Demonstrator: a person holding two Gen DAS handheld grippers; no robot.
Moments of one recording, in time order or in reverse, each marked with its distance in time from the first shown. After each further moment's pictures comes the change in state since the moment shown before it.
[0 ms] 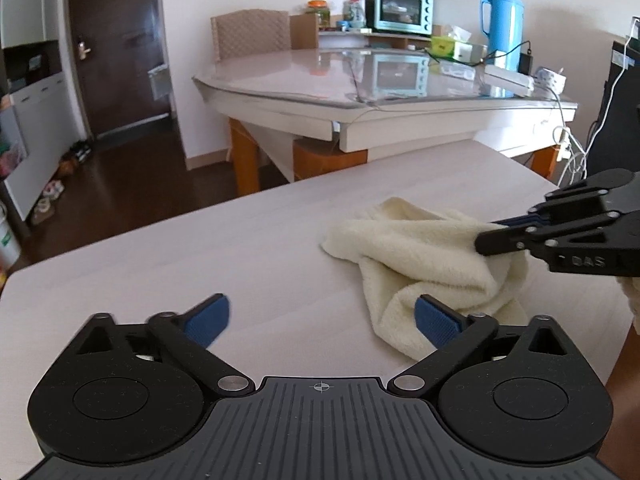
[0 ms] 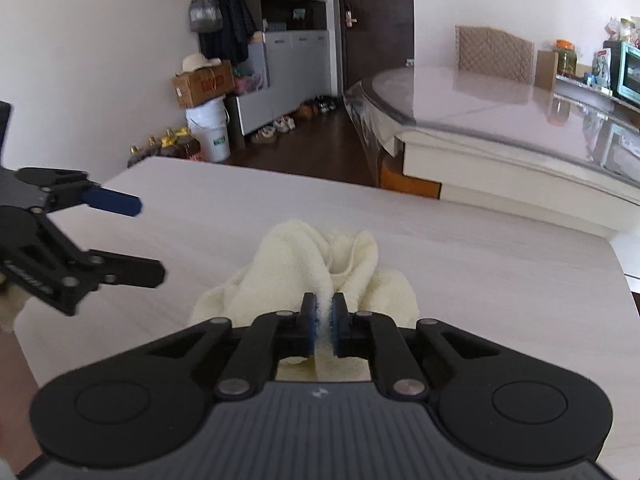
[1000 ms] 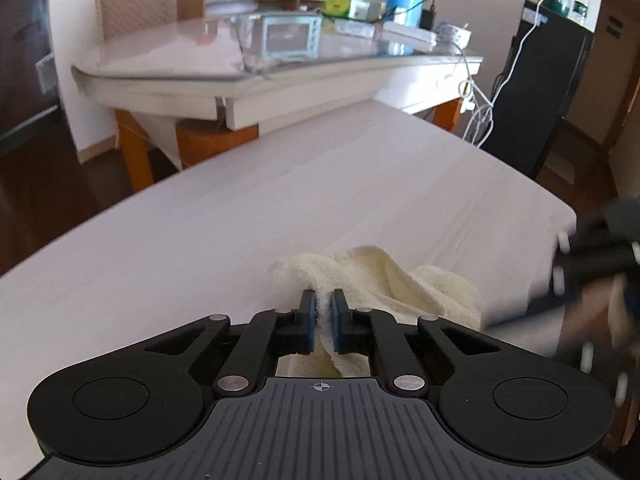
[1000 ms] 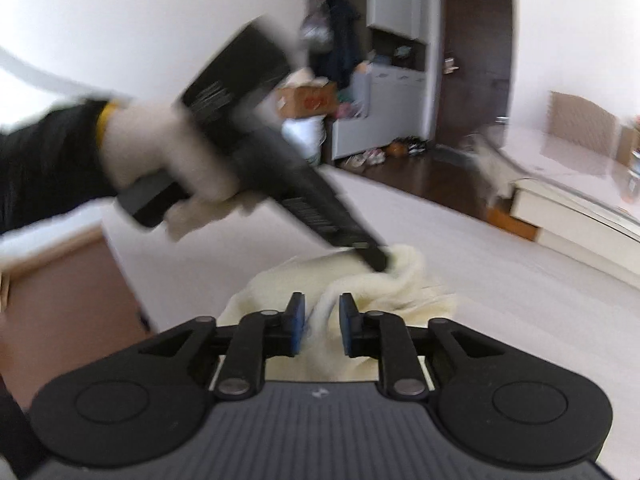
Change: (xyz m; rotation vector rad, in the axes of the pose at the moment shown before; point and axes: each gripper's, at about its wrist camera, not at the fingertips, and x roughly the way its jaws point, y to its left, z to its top) left arm 0.037 -0.004 0.015 0.157 0.108 -0.310; right arm -0.061 0.046 -0.029 -0.135 -0.114 0.146
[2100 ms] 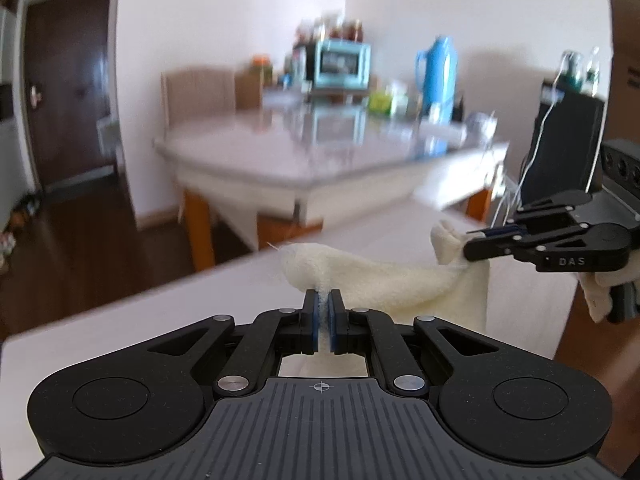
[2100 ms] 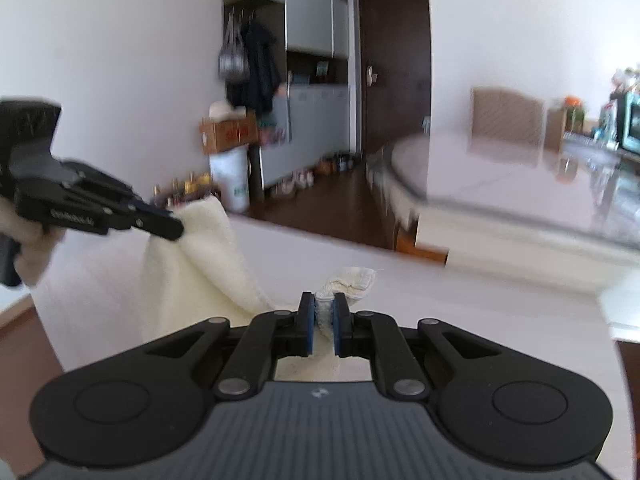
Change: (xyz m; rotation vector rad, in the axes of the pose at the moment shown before) left arm -0.128 -0.010 -0.009 -0.035 -0.322 0.142; right arm -0.013 -0.046 0.043 0.087 -0.102 -0.155
